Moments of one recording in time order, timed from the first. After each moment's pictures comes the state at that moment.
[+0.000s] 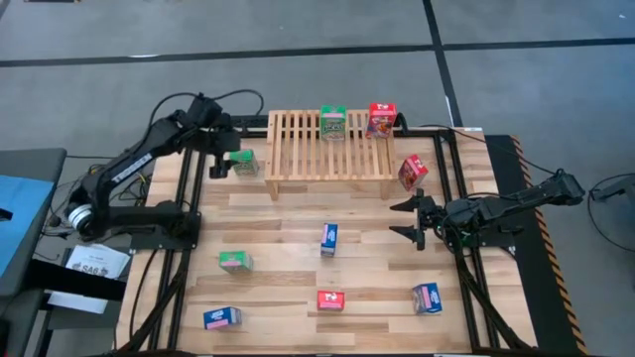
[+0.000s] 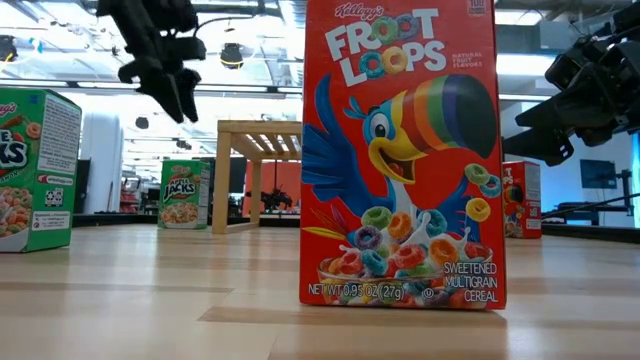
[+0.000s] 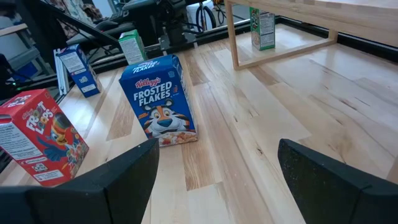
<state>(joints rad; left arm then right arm) 0.88 1.10 1.03 -0.85 0.13 0.88 0.23 0.31 0.00 0.07 0.34 0.32</state>
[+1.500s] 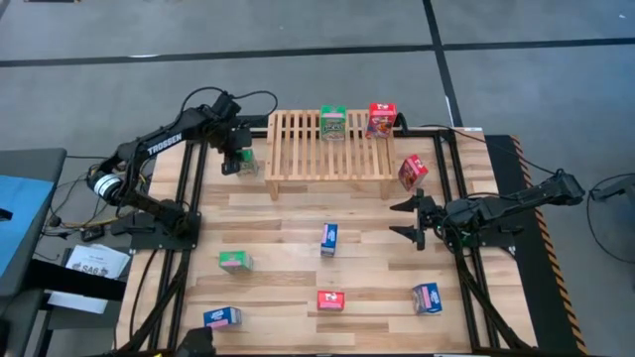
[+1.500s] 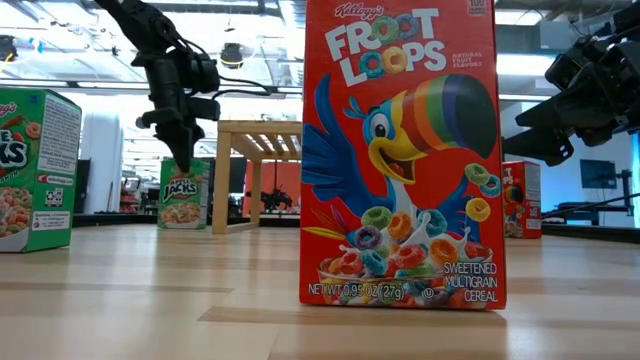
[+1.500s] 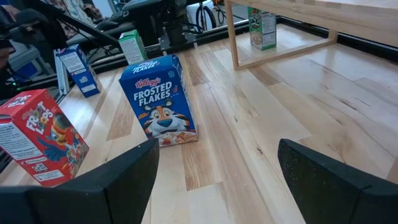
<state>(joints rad) 0.96 1.41 1.03 -0.81 0.12 0.79 0.23 0.31 0.00 0.07 0.34 0.32</state>
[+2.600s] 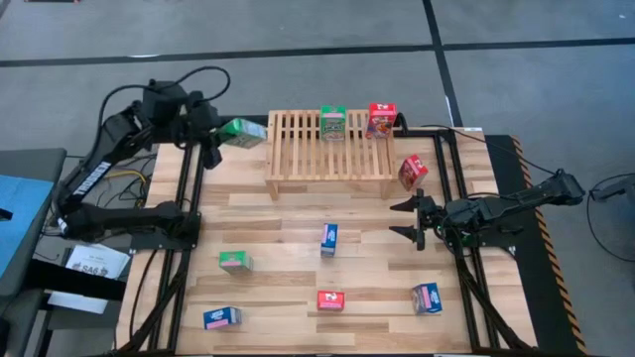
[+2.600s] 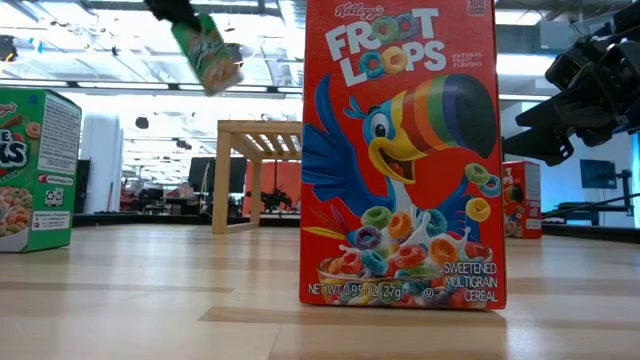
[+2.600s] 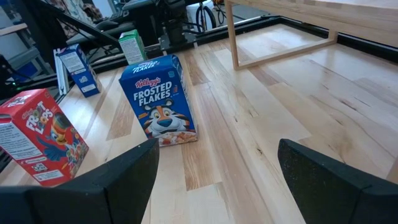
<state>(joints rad) 0.70 1.00 1.41 -0.97 0.06 0.39 0.23 0.31 0.00 0.07 0.34 0.32</state>
